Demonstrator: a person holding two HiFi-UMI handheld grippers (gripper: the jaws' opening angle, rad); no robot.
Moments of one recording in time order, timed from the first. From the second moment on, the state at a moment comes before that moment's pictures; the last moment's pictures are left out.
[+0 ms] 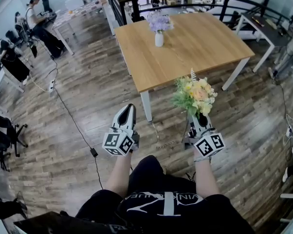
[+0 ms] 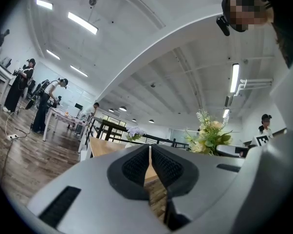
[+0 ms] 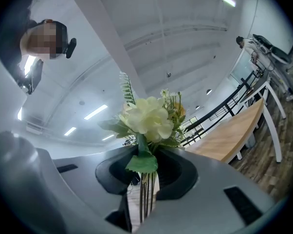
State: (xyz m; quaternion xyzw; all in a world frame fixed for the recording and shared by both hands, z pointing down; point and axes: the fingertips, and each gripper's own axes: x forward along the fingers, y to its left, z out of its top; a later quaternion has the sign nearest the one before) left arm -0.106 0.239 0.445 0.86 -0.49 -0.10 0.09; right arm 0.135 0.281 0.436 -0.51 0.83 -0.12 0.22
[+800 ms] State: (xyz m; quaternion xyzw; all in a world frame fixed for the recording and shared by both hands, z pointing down) left arm -0.077 0.083 0.439 0.86 -0.48 -0.13 0.12; right arm 0.158 0.128 0.438 -0.50 0.83 -0.13 0.21
